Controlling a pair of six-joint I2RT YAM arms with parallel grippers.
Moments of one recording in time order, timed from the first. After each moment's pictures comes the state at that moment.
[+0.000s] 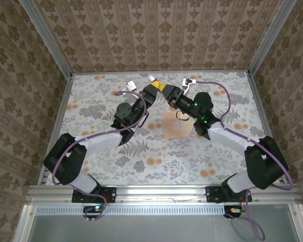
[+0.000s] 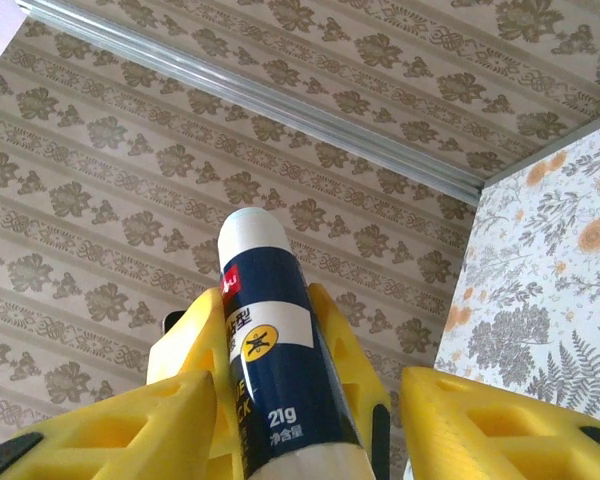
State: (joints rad) left arm -0.77 1.53 0.83 1.02 -0.07 -1.16; right arm 0.50 1.46 0.87 0.73 -0.34 1.21
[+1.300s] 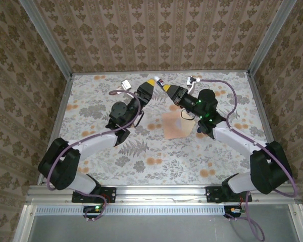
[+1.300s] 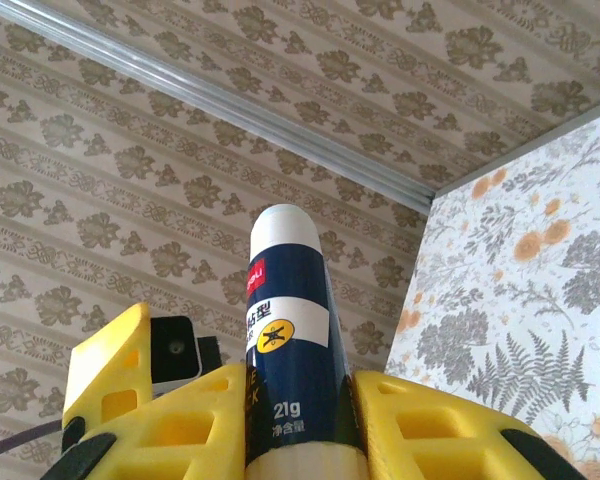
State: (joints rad) left arm -0.72 1.45 0.81 0.94 -0.06 -1.12; right arm 0.44 1.39 0.89 0.56 -0.35 1.11
